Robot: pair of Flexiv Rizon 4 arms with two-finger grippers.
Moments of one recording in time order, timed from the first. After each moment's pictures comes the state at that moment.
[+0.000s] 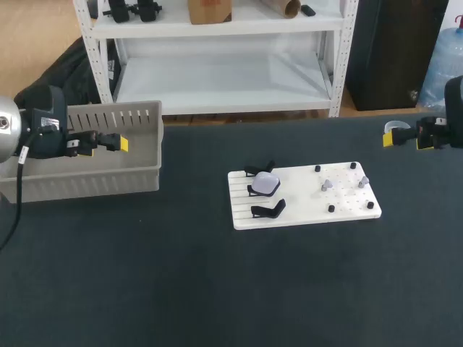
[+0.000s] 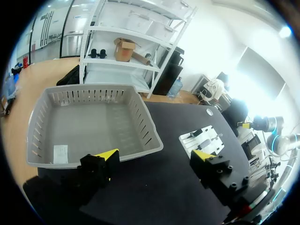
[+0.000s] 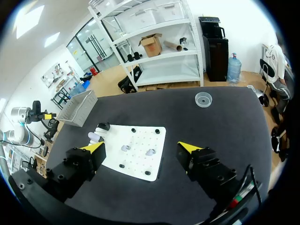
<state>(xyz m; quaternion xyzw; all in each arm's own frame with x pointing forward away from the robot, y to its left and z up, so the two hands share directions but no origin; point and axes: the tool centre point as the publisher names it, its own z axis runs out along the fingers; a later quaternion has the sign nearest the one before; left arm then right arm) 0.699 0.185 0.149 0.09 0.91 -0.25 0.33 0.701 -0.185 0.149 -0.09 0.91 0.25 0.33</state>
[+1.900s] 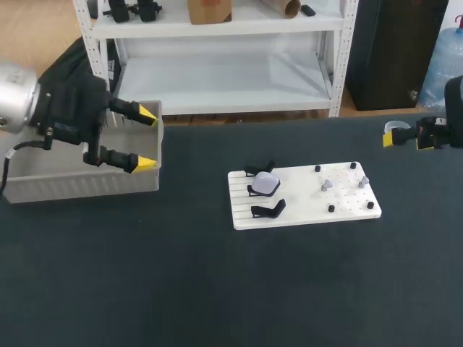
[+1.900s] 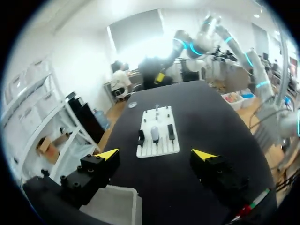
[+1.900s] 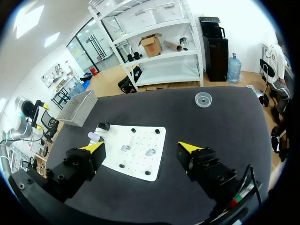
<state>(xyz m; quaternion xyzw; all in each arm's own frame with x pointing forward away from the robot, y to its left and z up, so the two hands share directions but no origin) 0.662 0.095 0.190 0.66 0.59 -0.23 0.40 0.701 -0.185 0.149 -0.09 0.91 0.25 0.33</state>
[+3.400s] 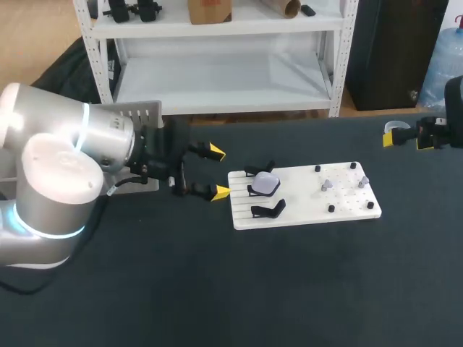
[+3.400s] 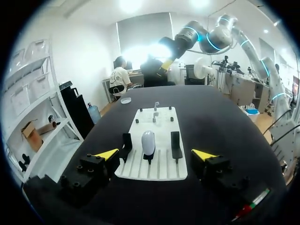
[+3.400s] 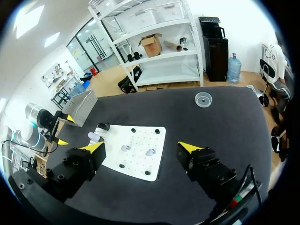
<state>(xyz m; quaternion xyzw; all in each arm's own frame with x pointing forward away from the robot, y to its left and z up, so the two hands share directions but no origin) 0.692 -0.018 0.089 0.59 0.64 -0.28 0.40 0.701 -0.185 0.149 -0.09 0.91 0.25 0.33</state>
